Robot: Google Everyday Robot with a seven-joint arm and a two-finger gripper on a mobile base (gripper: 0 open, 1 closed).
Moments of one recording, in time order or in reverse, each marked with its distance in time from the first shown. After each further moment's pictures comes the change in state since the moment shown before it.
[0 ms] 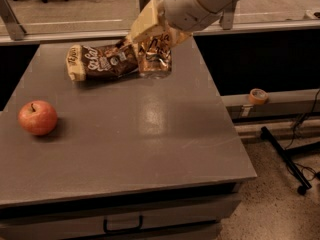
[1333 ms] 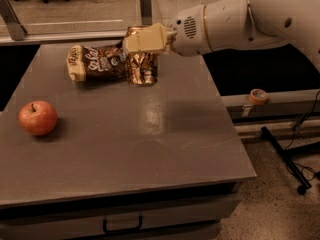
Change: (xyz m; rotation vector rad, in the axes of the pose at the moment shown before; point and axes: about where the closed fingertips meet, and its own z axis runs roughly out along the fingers) arm -0.009 -0.010 0.029 0.448 0.164 -0.228
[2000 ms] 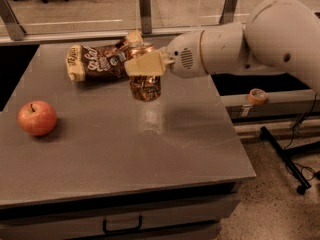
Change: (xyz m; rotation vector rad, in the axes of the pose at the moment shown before) arm -0.033 0.006 0.004 -0.107 0.037 -0.234
